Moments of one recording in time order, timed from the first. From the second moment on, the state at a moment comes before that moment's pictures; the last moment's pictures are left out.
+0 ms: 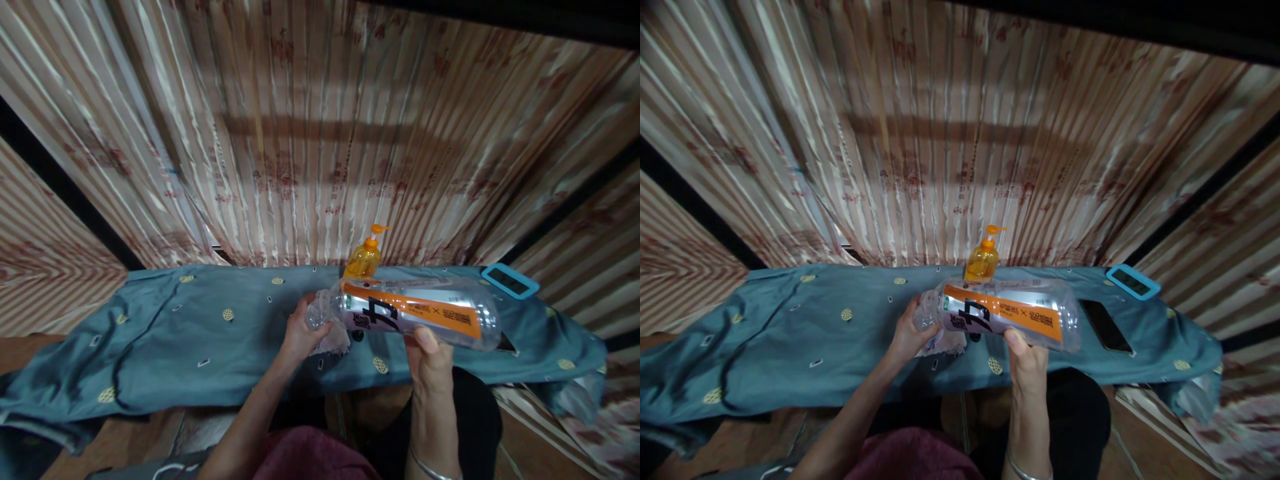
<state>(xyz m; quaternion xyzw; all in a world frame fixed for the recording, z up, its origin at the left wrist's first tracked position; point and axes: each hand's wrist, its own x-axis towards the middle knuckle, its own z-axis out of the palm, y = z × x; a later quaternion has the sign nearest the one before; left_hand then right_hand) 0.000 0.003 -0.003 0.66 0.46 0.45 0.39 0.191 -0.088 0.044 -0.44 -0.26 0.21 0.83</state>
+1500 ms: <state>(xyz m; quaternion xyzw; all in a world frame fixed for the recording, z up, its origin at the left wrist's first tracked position) -0.002 0.002 -0.004 0.66 0.45 0.45 0.40 0.188 -0.102 0.026 -0.45 -0.25 0.20 0.83</state>
